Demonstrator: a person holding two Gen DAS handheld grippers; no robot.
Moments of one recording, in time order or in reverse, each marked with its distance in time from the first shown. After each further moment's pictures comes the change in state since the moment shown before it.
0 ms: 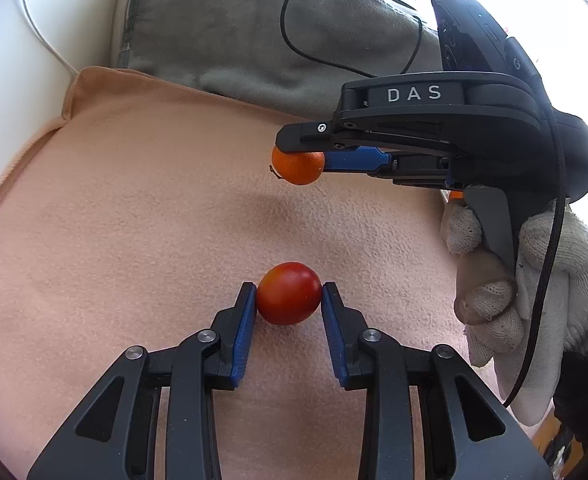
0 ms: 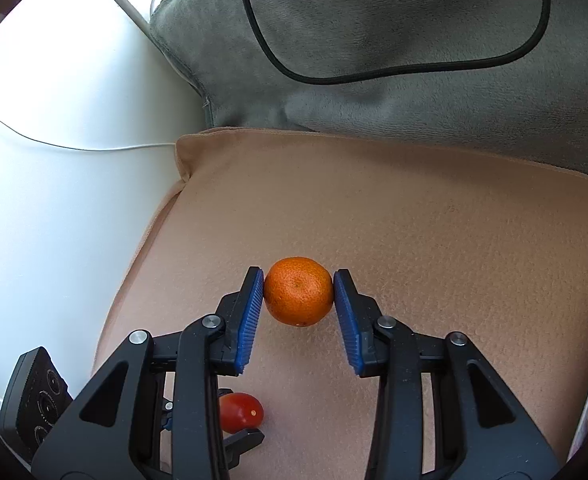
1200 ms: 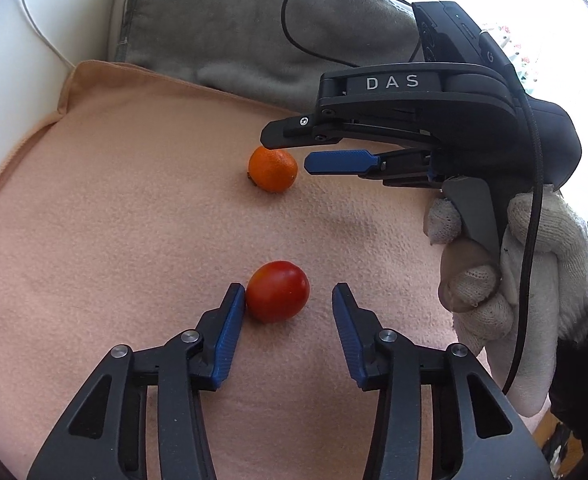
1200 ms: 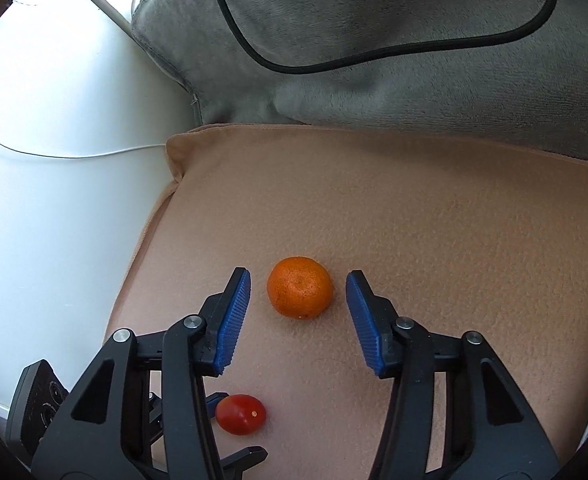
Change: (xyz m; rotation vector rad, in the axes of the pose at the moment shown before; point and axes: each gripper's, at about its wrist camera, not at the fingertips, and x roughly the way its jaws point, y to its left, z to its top) left arm 0.012 0.001 0.010 -0.002 0.020 -0.014; right arm 0.015 -0.007 0.006 0.039 0.046 0.012
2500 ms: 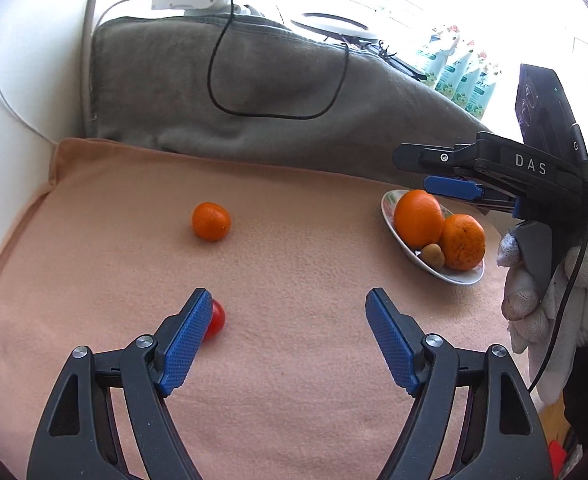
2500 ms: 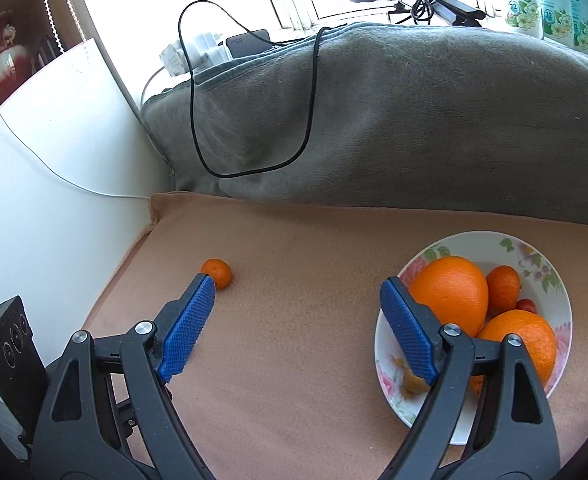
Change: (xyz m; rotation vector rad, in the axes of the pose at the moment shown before) left arm -0.042 -0.055 -0.001 0.104 -0.116 0.016; right arm -0.161 -0.040 -0.048 -0.066 -0.284 -0.171
